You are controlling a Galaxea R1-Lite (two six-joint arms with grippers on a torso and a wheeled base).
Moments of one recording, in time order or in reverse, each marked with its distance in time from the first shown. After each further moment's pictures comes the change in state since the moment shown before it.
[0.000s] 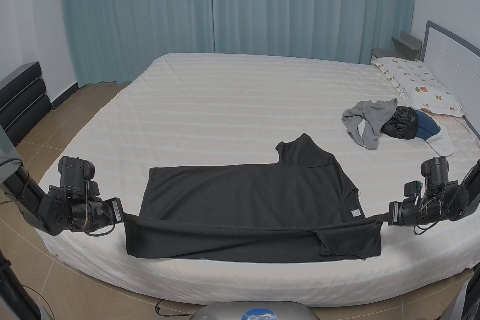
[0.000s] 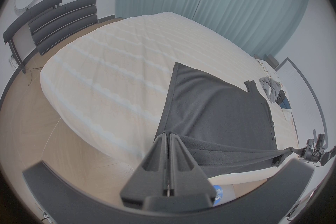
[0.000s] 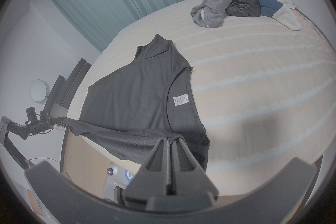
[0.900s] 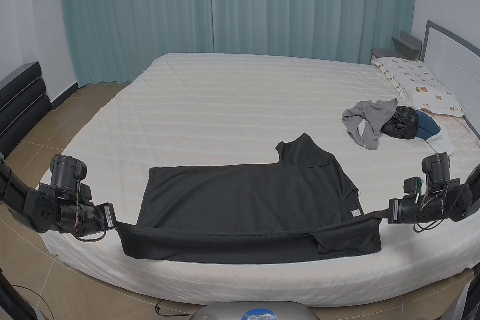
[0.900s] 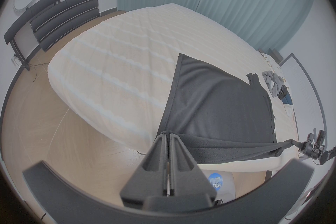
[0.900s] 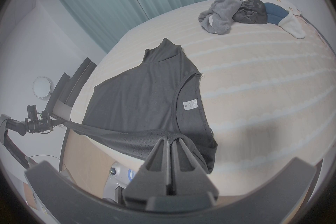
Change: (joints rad) left arm 0.004 -0.117 -0.002 0.209 -0.002 0.006; right arm 0.035 -0.052 0.006 0.000 0.007 0.002
